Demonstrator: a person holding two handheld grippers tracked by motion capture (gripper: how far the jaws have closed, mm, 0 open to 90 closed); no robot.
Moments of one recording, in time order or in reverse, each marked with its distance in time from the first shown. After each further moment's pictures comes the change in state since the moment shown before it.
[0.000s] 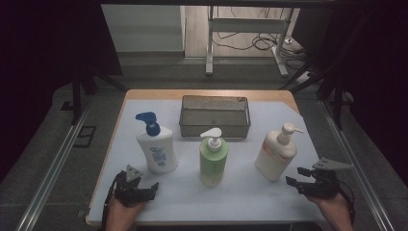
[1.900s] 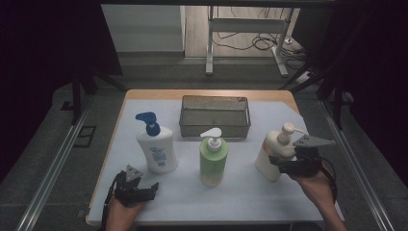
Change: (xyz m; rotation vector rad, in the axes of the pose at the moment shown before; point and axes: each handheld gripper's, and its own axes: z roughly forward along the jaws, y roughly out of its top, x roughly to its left) left arm 0.000 0.000 0.000 -0.001 -0.002 -0.001; right arm 0.036 0.081 0.017 -0.059 -0.054 -0.098
